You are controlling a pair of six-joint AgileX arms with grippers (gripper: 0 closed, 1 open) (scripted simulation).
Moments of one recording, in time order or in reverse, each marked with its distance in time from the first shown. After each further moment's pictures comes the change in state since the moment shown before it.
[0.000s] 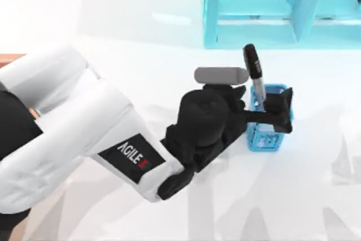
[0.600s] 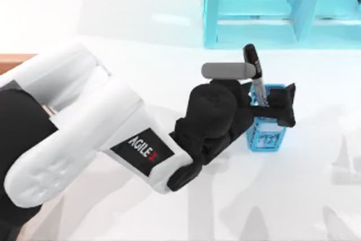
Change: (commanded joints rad) left arm 0.006 0.052 0.085 -0.037 0.007 0.001; right arm 0.000 0.000 0.000 0.000 0.000 0.000
